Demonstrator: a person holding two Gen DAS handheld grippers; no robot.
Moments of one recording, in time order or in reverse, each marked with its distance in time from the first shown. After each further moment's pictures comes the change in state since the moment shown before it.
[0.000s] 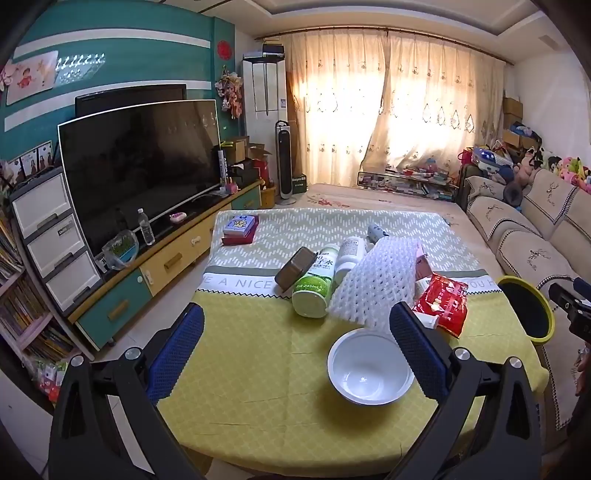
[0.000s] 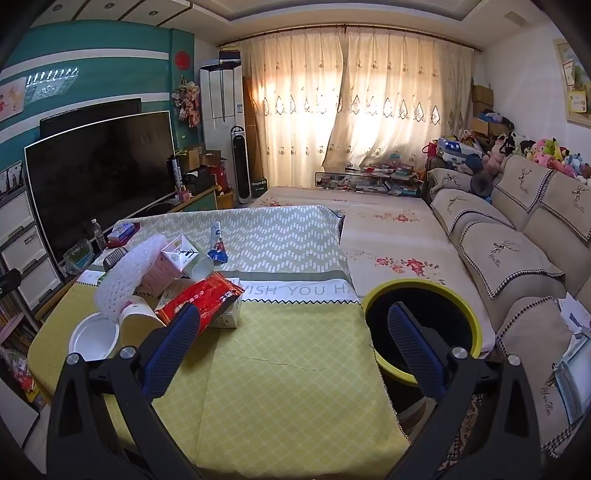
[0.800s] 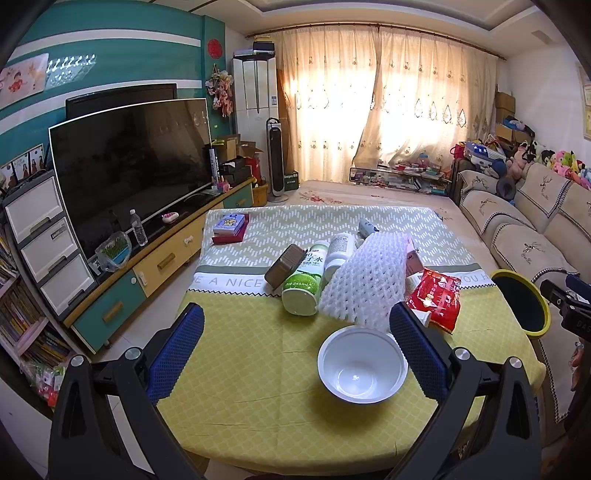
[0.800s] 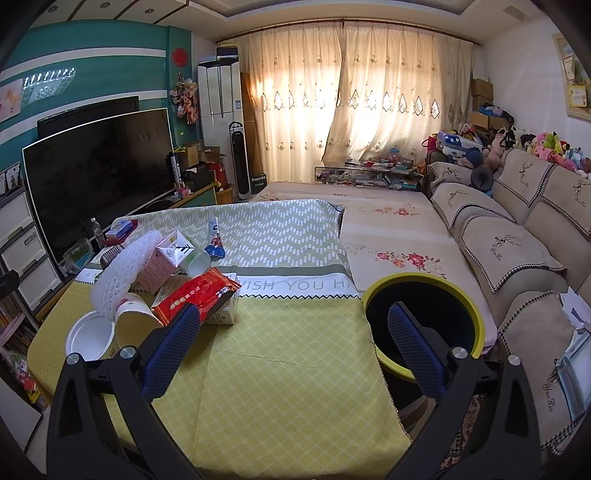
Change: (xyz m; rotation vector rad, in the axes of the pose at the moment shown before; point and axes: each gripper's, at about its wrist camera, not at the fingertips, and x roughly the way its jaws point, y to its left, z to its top) left arm 0.002 -0.006 0.001 0.021 0.016 -0.023; right arm 0.007 -0.001 -0.003 0.008 0.015 0.000
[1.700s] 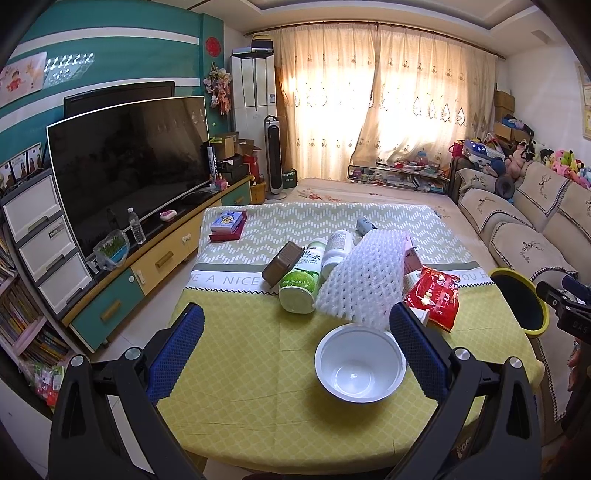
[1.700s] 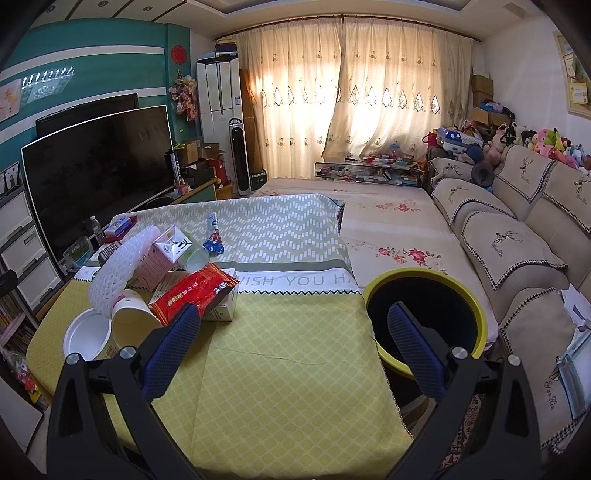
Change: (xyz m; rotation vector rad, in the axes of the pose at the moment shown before) left arm 0.001 -0.002 -0.002 0.001 0.004 -0.006; right arm 0.008 0.000 -0.005 0.006 0.016 0.003
